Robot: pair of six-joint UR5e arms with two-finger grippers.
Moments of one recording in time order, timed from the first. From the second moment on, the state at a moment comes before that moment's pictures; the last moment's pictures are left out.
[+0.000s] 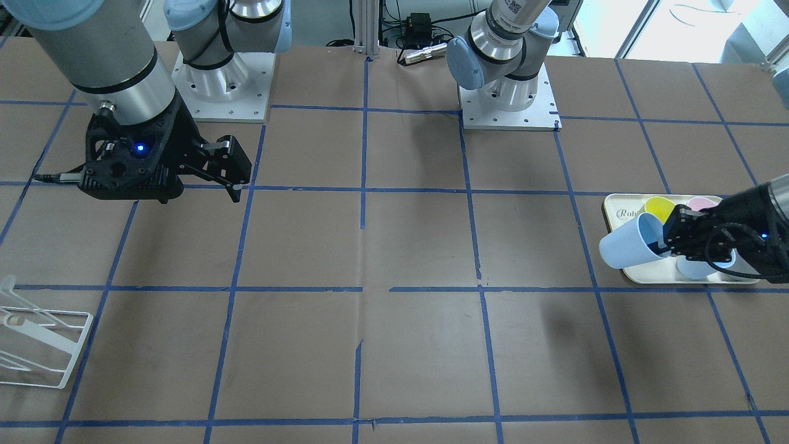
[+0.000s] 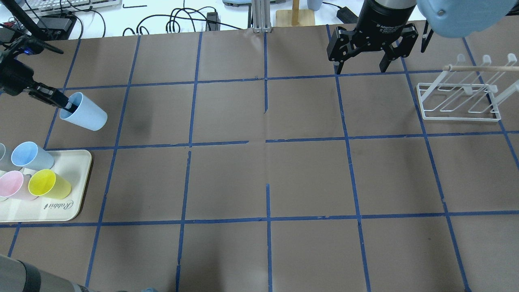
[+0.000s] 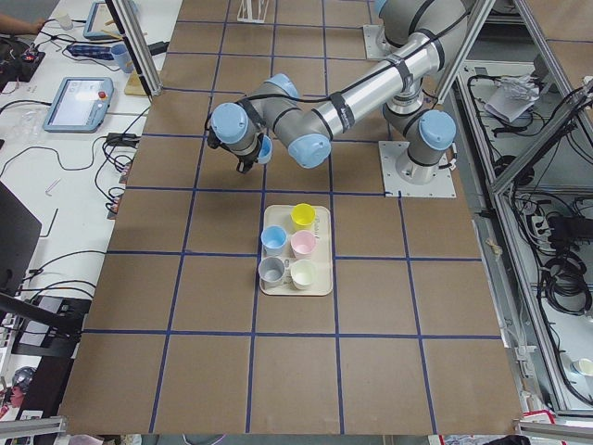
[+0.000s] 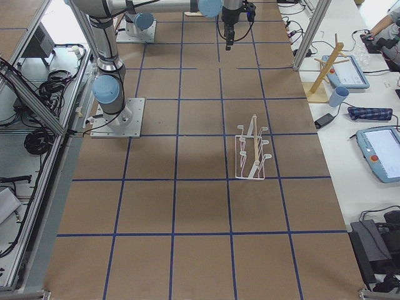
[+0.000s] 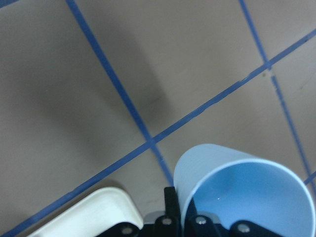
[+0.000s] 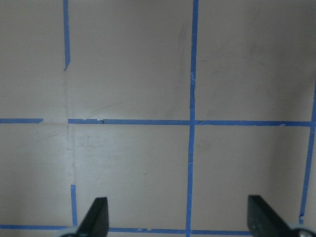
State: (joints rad) left arm -1.02 -1.89 -1.48 -1.69 1.16 0.93; right arm 1.62 -1.41 1.41 -1.57 -1.53 0.03
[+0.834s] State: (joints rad) left arm -1.30 -1.80 -1.57 -1.97 0.46 0.34; right arm 1.36 -1.43 1.41 -1.41 -1.08 -0.14
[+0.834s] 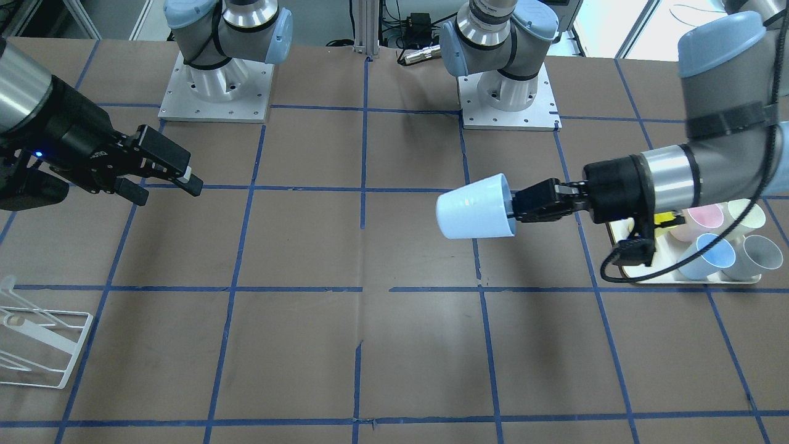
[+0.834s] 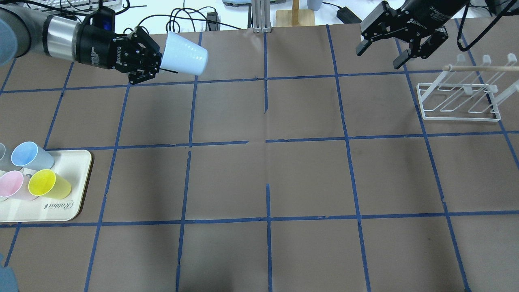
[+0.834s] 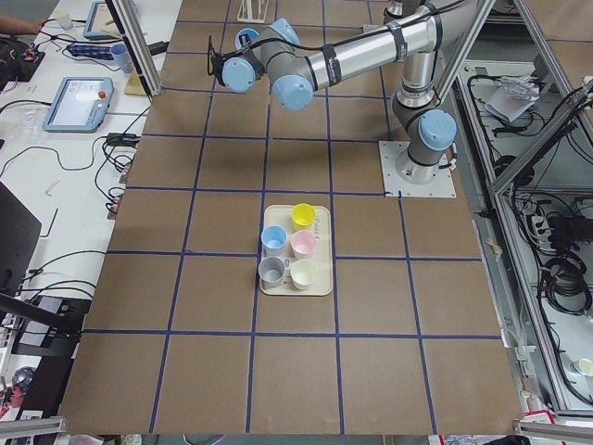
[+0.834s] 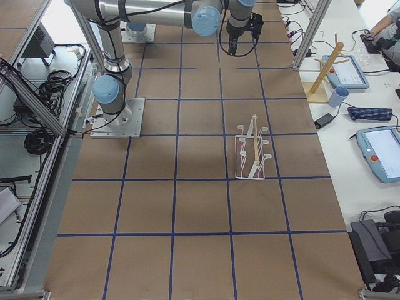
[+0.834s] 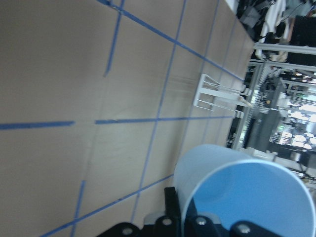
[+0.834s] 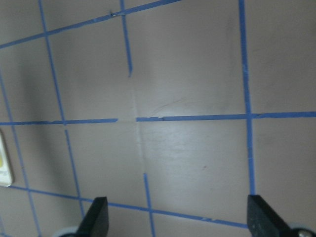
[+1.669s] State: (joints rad) left arm -1.60 -1.77 -1.73 -2.01 -0.14 0.27; right arm 1.28 -1.49 1.54 -1.14 -0.34 -0.41
